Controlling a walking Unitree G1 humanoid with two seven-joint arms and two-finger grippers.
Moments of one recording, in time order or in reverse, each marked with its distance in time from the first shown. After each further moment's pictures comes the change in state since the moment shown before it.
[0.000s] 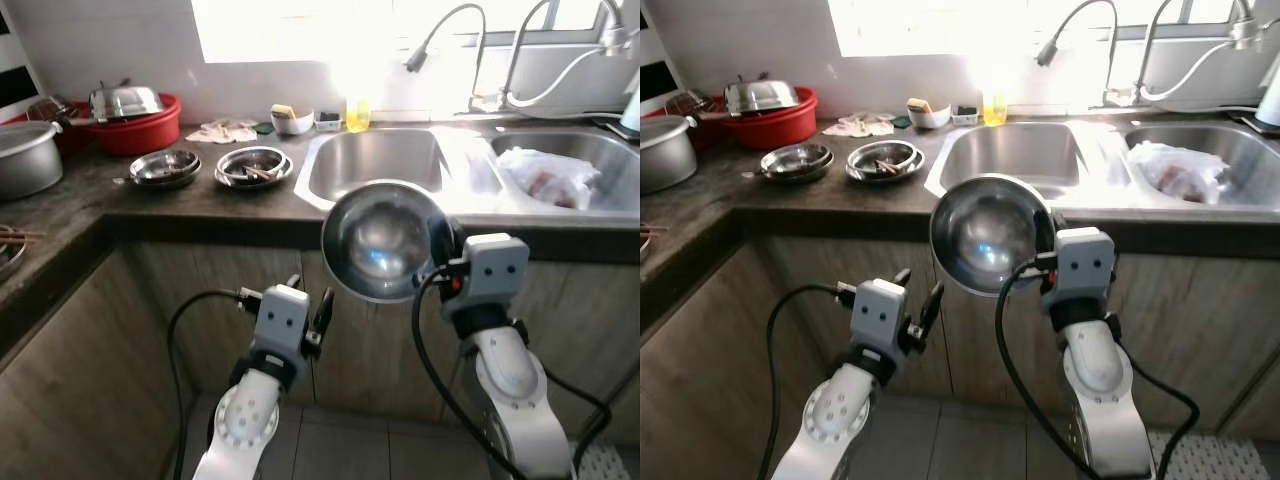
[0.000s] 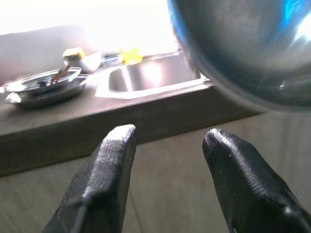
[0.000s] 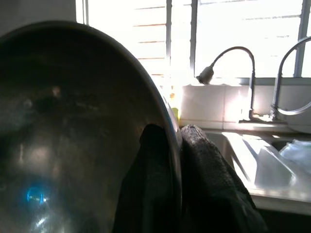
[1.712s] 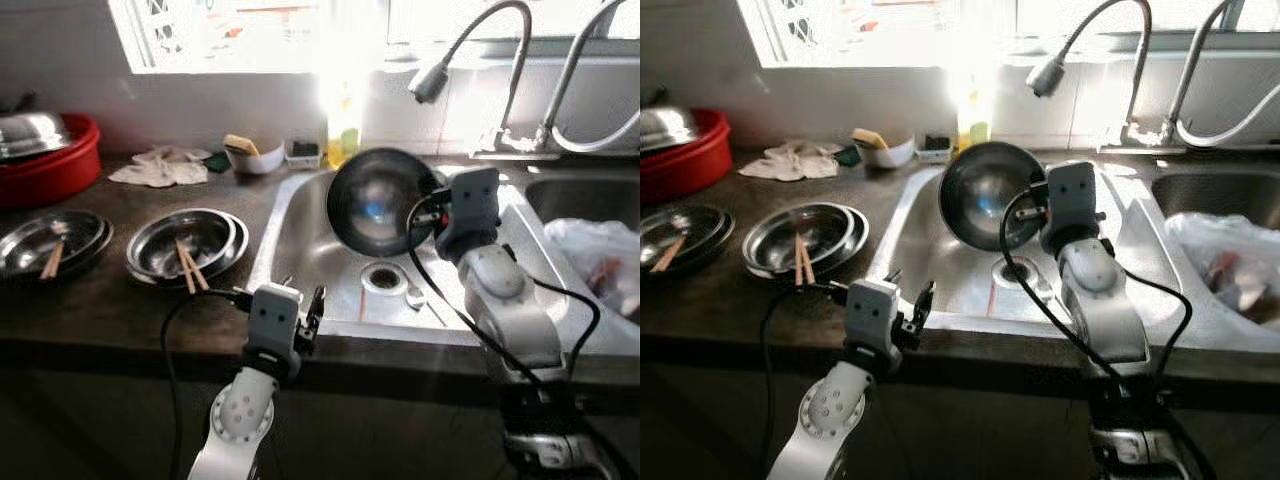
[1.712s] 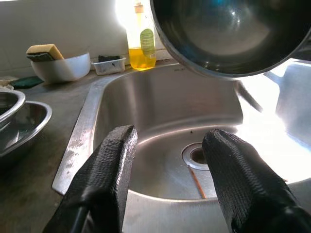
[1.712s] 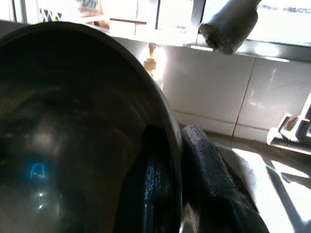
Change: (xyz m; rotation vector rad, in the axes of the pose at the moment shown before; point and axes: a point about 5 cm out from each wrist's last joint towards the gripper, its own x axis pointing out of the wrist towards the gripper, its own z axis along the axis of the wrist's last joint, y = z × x) left arm 0.001 -0.006 0.002 -0.043 0.002 0.008; right arm 0.085 -0.030 -0.009 -0.106 0.243 0.040
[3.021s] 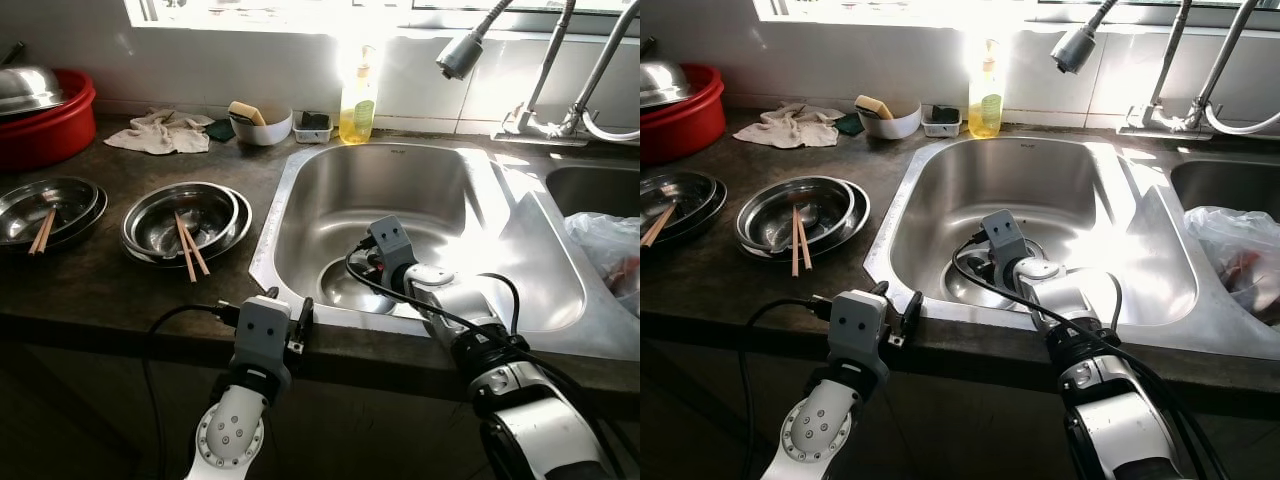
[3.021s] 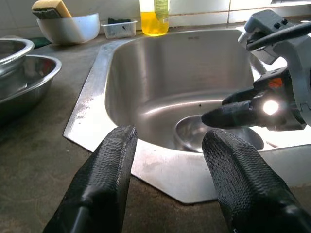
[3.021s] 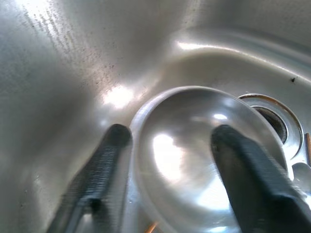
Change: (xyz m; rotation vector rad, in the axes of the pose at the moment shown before) left arm -0.017 0.002 0.007 0.015 0.029 0.028; right arm 0.015 0.048 -0.084 0.028 0.527 0.373
